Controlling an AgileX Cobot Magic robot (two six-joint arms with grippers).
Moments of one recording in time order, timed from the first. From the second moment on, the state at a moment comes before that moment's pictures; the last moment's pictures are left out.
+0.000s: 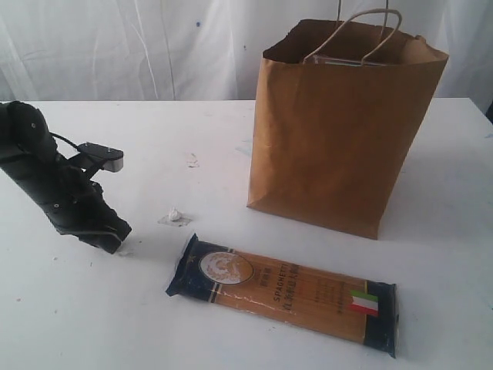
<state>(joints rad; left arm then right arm) -0.25 1.88 -1.10 -0.34 0.67 0.55 -0.09 0.00 0.00 -0.03 0.35 0.02</state>
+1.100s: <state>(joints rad) -0.26 1.68 -1.18 -0.62 1.12 0.69 -0.09 0.00 0.00 -0.03 0.35 0.02</state>
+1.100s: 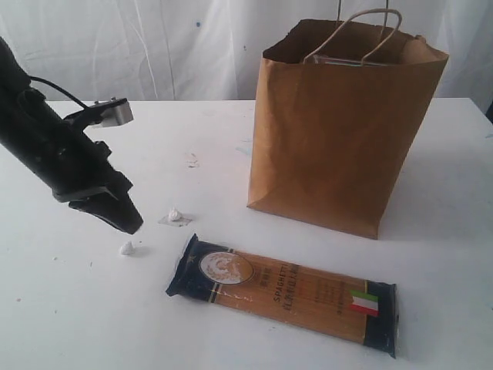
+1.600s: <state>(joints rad) -0.48 1.59 -1.37 -0.73 1.00 0.71 -0.09 0.00 0.00 -0.03 0.35 0.02</state>
